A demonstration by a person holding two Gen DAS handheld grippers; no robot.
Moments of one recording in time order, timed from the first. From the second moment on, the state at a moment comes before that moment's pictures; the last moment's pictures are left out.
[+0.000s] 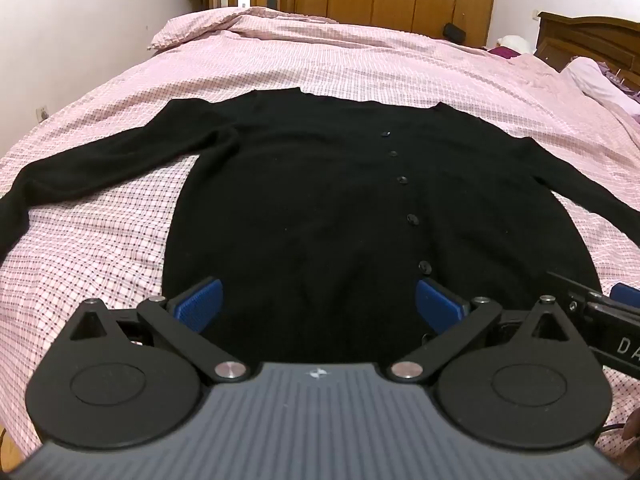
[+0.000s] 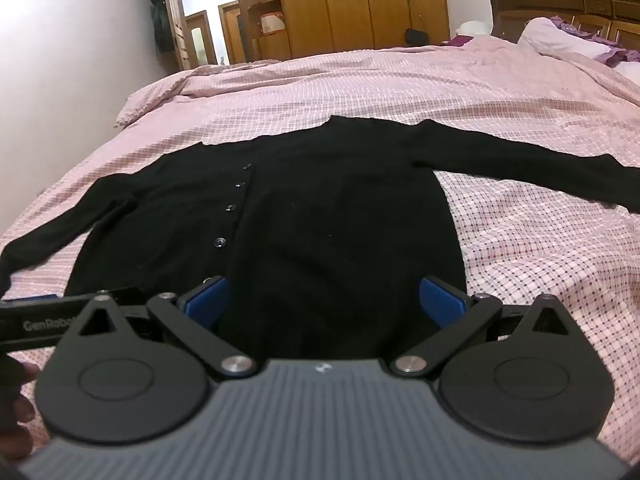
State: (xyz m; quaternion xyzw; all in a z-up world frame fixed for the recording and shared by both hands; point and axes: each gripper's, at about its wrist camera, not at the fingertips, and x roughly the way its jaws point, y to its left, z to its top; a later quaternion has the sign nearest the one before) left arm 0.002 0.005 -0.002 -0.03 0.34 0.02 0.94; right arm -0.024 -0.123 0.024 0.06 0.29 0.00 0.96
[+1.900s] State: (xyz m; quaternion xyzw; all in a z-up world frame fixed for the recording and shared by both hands) left arm 0.003 0.006 -0.006 -0.03 0.34 0.02 0.94; right arm -0.022 -0.122 0.020 0.07 0.29 0.00 0.95
